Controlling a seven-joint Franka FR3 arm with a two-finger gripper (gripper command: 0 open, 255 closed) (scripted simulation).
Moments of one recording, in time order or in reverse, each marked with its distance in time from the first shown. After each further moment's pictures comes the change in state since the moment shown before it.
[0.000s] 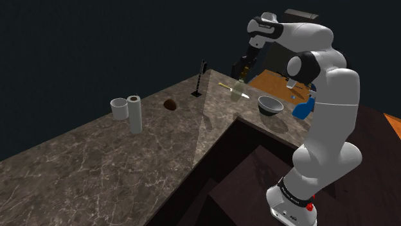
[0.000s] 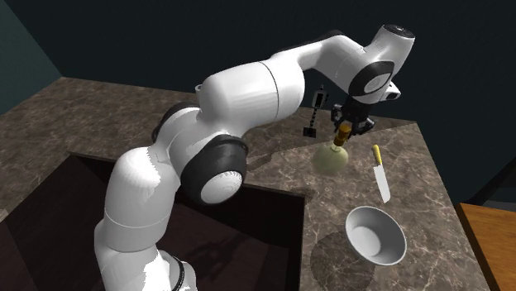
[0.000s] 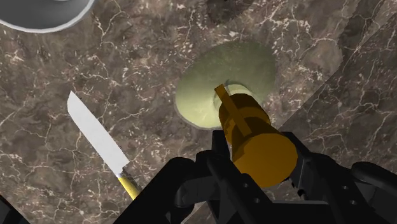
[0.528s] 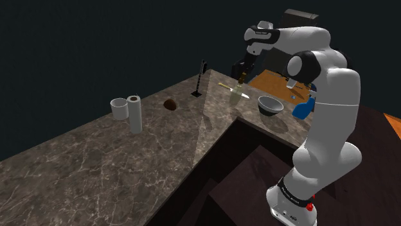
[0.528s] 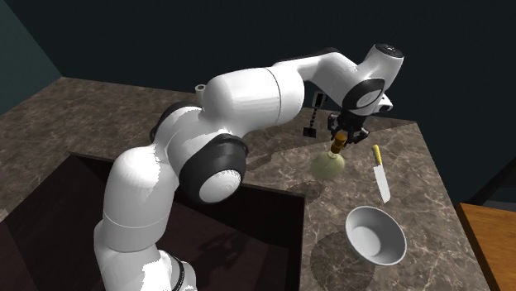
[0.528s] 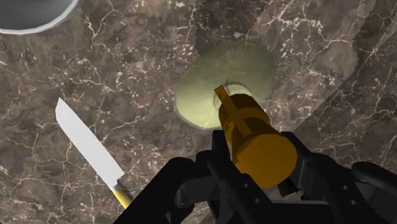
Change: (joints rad) arm 0.009 -0.008 0.001 -0.121 0.001 0.112 -0.010
